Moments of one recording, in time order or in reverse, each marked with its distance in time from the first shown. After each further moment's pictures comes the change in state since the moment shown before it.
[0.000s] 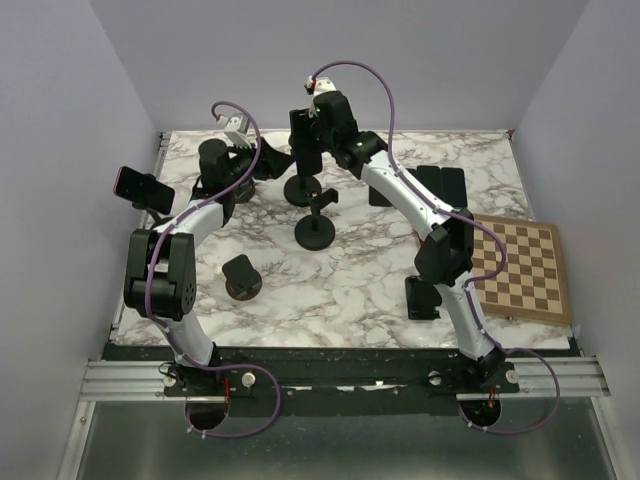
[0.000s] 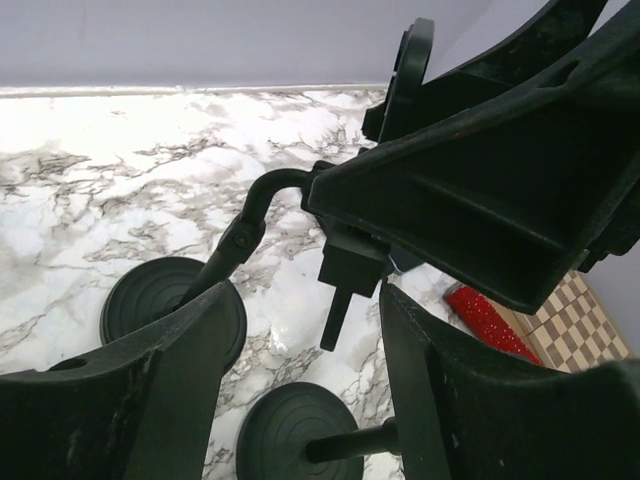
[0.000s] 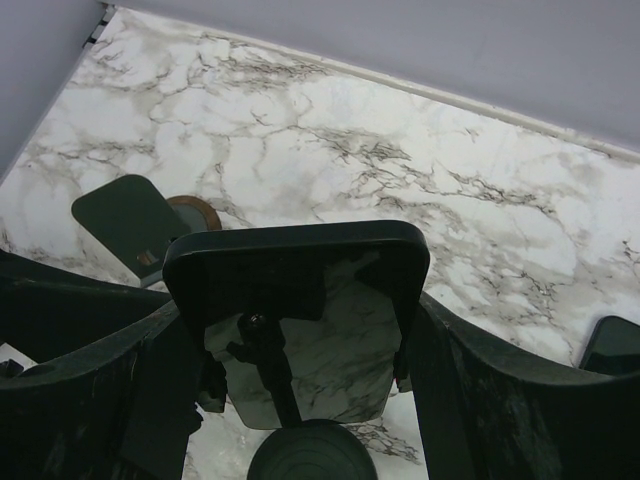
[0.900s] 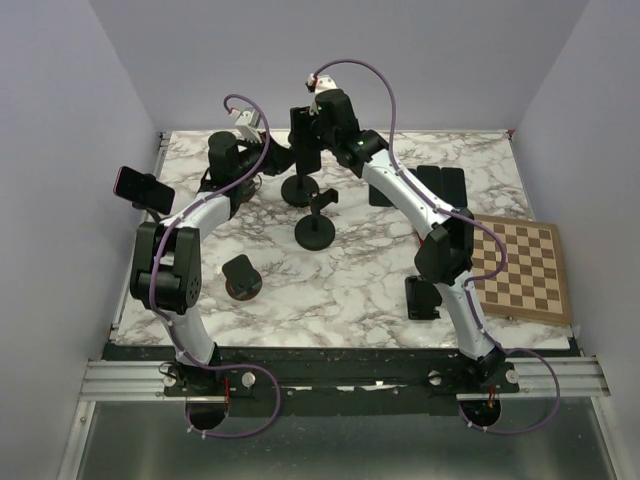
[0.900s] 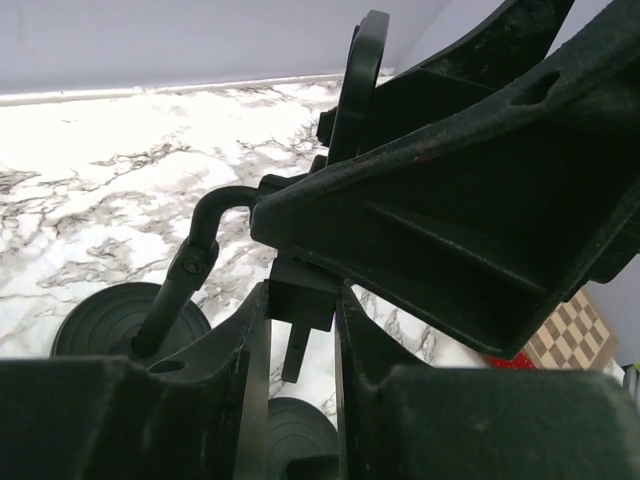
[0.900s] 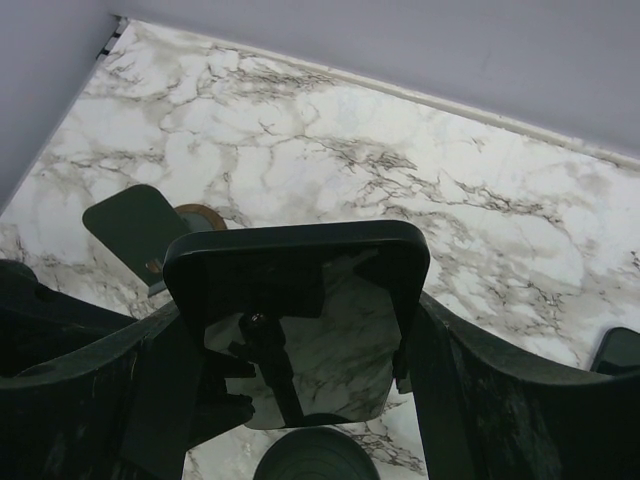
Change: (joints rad) left arm -0.040 0.055 0.093 -0.035 0.017 -0.005; right arm -0.009 0.008 0.015 0.006 -0.019 0.014
